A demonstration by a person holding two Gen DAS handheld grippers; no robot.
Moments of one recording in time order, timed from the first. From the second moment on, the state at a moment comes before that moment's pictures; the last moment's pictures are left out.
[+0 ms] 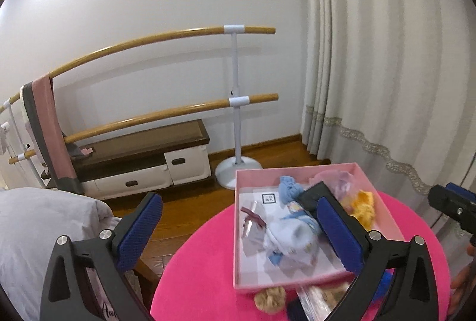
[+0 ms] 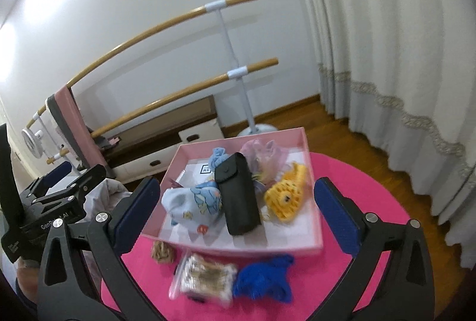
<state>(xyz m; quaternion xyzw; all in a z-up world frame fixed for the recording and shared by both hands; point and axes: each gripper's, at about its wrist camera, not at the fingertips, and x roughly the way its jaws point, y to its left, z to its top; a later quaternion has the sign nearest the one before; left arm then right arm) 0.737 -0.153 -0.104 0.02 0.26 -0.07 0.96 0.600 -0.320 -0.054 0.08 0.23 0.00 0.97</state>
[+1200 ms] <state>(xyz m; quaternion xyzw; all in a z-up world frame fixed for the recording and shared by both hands) 0.463 -0.105 -0.071 0.00 0.24 -0.06 0.97 0.422 -0.272 -0.073 0.04 0.17 -0.06 0.98</state>
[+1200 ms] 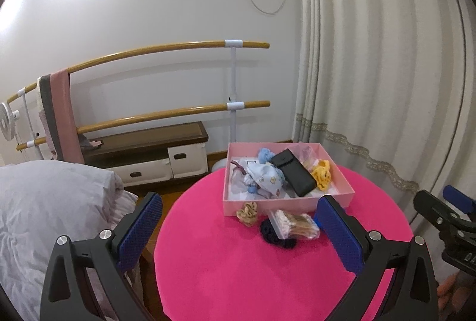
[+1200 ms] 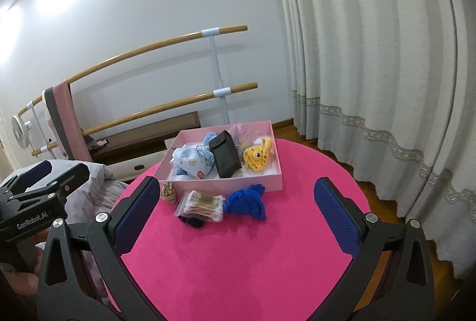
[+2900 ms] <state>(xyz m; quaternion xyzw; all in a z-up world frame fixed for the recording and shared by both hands) 0.466 -0.091 -0.089 -0.01 0.29 -0.06 0.96 0.441 -0.271 -0.101 0.04 0.21 -0.06 0.97</state>
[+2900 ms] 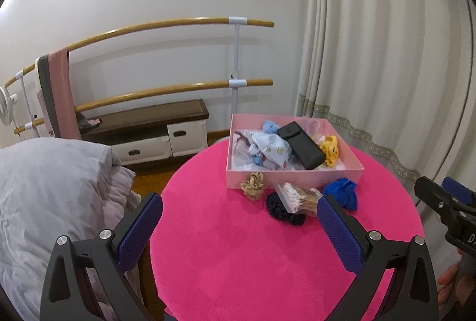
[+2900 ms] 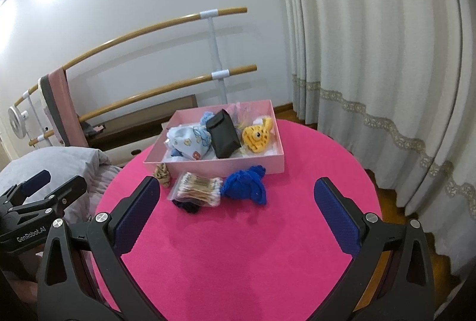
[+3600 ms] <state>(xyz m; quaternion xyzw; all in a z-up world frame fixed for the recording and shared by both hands) 0.587 -0.100 -0.162 0.01 0.37 -0.04 0.93 0.539 -0.307 -0.169 0.07 0.31 -0.06 0.94</state>
